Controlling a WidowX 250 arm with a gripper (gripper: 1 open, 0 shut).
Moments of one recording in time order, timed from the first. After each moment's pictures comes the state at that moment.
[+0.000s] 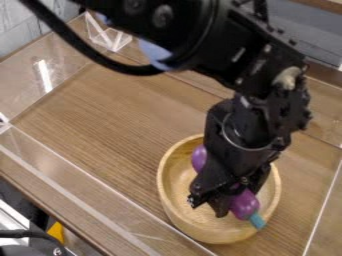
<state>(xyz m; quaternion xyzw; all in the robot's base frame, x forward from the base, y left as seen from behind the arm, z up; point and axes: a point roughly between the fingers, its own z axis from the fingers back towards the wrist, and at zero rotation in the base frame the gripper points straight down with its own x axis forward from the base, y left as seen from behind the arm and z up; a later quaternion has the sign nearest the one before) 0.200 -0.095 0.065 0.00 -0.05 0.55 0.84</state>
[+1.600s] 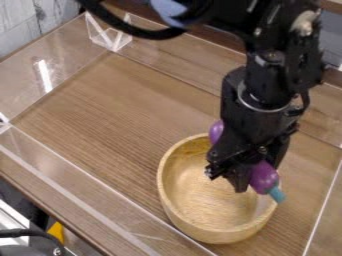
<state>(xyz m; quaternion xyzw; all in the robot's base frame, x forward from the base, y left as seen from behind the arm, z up) 0.225 -0.098 0.082 -0.04 -0.03 0.54 0.84</state>
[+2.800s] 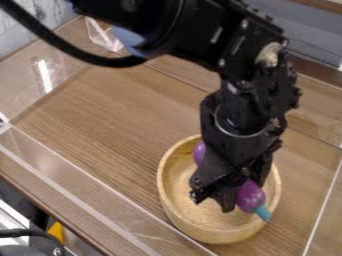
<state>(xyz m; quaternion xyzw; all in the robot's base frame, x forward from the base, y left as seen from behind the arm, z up) 0.205 -0.097 0.071 -0.06 -0.03 0.56 0.82</state>
